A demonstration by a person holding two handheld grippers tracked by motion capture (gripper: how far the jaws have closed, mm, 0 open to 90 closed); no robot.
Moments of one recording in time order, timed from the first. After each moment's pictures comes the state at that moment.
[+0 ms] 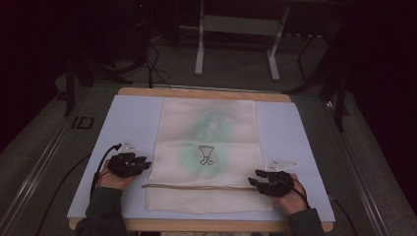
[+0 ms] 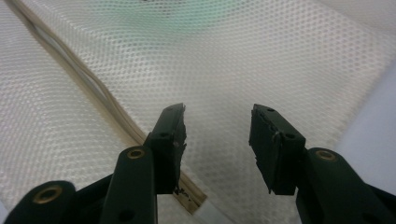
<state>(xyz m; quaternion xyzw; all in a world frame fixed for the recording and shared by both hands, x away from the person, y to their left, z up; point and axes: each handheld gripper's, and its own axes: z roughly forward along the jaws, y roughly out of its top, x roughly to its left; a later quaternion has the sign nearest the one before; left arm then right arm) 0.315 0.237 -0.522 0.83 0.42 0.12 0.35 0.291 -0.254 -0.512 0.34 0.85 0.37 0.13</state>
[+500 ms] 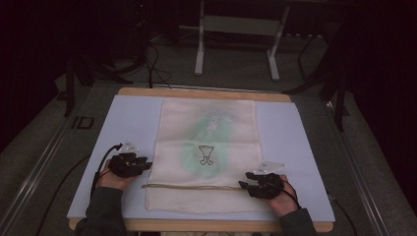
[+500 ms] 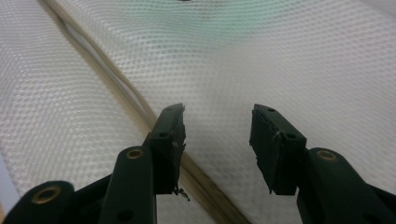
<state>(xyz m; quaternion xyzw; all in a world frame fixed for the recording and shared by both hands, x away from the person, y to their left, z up) 0.316 0.235 -0.522 0.83 0.41 0.12 0.35 0.286 -0.224 -0.517 0.31 0.87 0.36 0.12</state>
